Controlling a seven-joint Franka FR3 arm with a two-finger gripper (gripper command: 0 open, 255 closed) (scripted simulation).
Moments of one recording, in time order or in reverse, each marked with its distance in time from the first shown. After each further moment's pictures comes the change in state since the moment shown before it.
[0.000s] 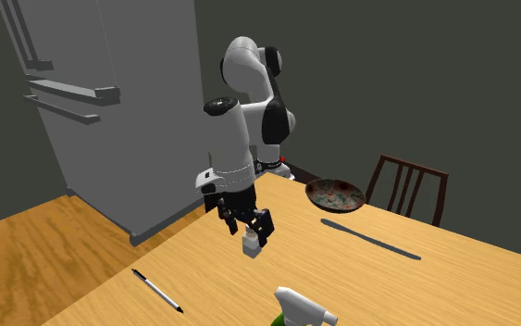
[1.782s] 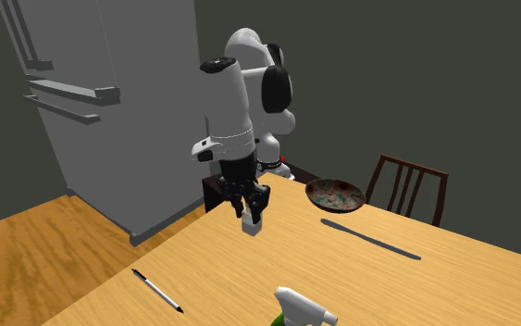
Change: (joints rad) arm -0.002 -0.051 0.013 0.117 0.021 -0.163 0.002
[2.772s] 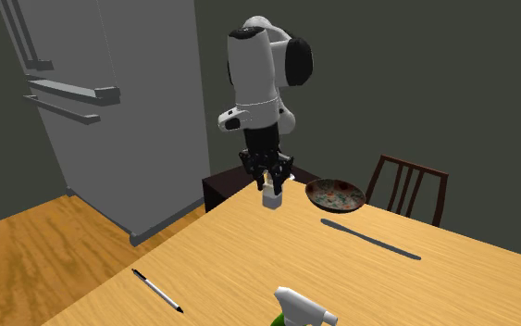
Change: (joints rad) arm -0.004 -0.185 0.041 -0.120 0.077 -0.045 0.038
